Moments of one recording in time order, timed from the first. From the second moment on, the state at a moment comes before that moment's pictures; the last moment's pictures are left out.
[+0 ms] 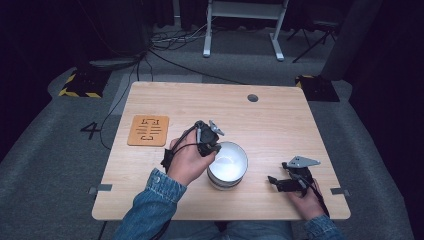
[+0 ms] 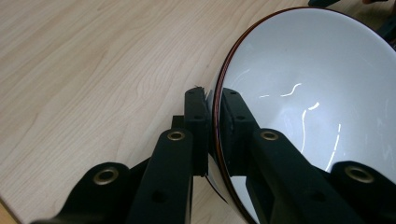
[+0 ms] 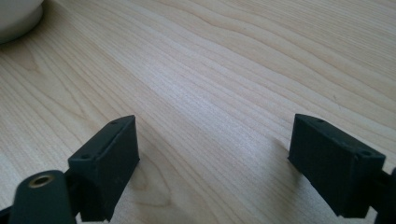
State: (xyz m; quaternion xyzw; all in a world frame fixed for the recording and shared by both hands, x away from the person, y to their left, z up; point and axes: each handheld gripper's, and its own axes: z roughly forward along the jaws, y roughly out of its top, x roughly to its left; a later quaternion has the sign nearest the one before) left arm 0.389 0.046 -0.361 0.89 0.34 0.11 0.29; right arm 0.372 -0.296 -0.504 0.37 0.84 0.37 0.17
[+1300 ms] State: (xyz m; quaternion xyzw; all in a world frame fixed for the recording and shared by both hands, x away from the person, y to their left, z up) left arm 0.422 0.098 -0.322 0.83 0.42 0.14 0.33; right arm 0.372 -0.296 -0.504 0.37 0.84 0.36 0.17
